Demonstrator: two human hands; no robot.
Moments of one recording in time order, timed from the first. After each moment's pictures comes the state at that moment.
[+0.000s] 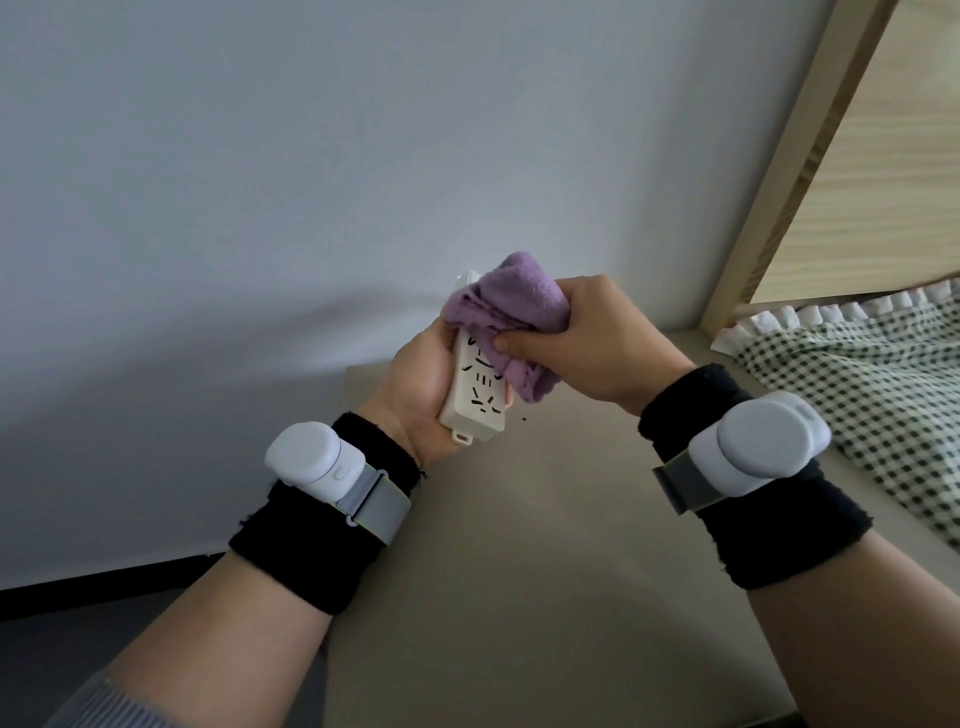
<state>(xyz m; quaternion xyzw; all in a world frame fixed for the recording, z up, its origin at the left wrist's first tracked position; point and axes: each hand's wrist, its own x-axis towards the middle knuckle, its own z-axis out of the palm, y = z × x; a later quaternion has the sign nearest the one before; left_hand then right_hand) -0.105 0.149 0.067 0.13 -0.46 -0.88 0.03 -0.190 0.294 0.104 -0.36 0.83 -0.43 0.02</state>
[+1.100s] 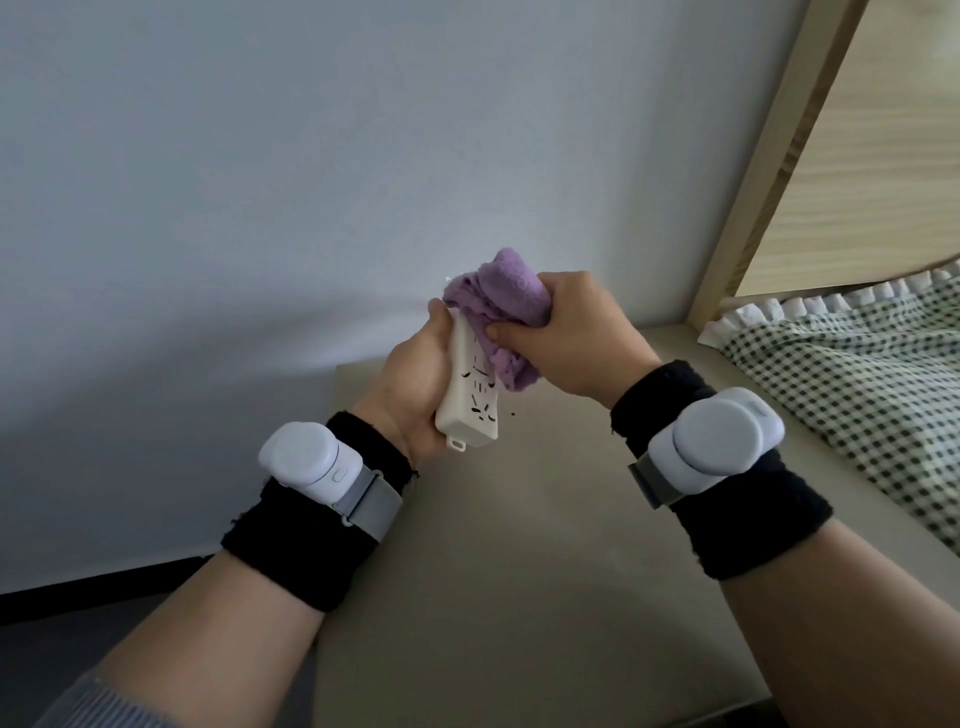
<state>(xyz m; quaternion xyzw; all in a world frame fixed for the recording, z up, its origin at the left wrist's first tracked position) -0.107 0.153 0.064 0.12 -0.53 -0.84 0.06 -0.182 0.288 0.104 -0.33 0.85 -0.40 -0.03</state>
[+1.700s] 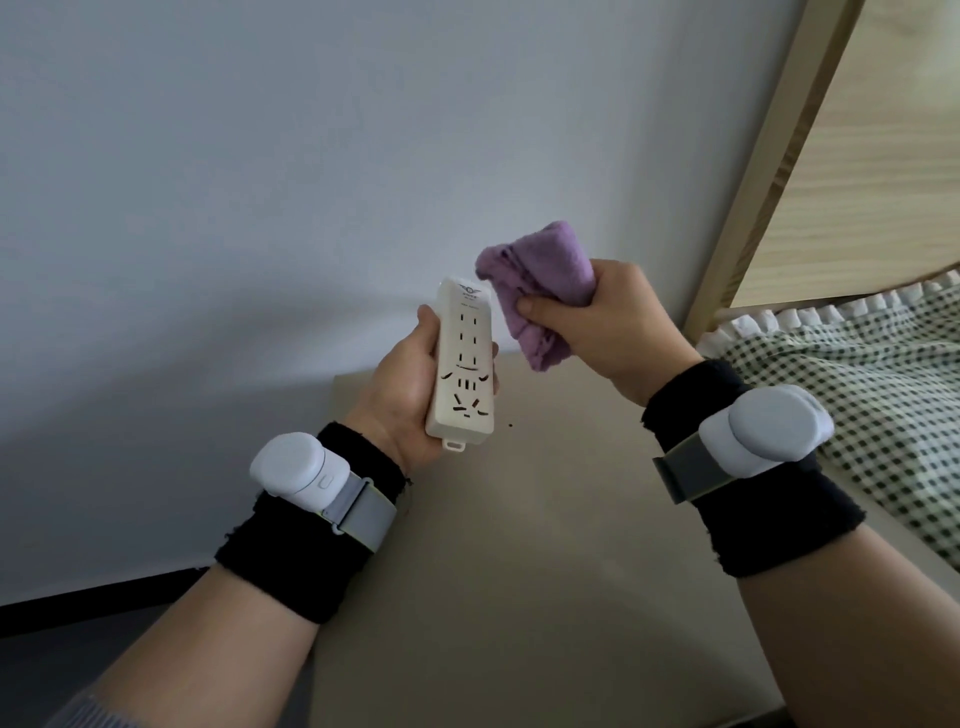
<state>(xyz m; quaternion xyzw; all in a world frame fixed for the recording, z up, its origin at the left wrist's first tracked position) -0.115 0.135 0.054 0.11 -0.44 -0.89 0.05 -0.200 0.308 0.111 -0.30 0.76 -0.57 0.02</state>
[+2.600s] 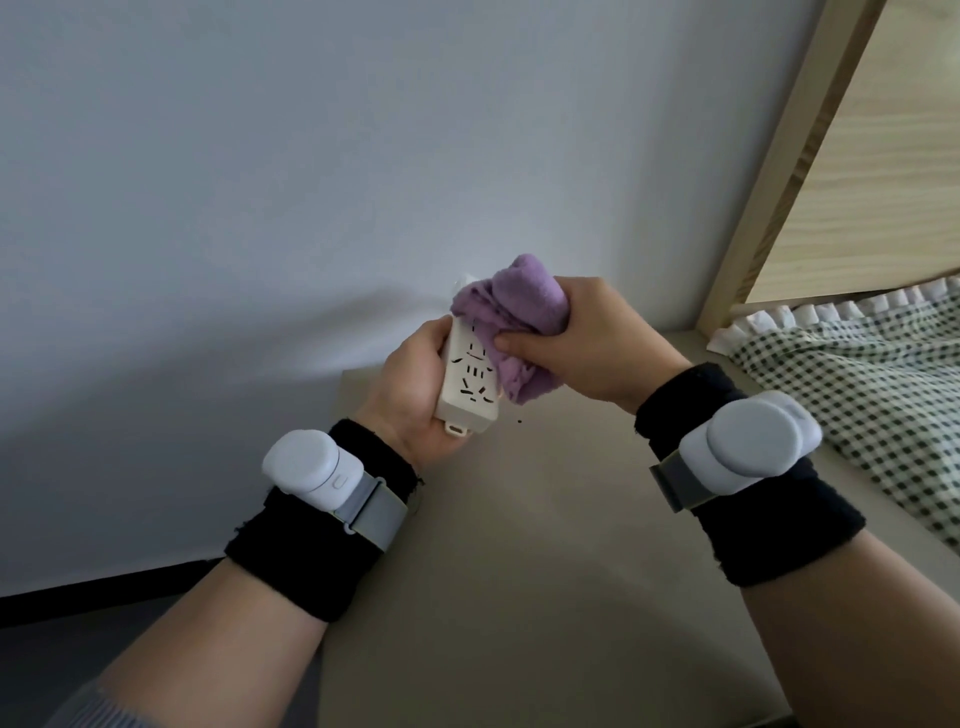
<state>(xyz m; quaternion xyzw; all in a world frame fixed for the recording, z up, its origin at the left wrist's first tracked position) -0.110 0.144 0.060 0.10 -0.42 -0.90 0.04 -0.191 0.297 0.104 -0.34 0.84 -0.41 0.01</state>
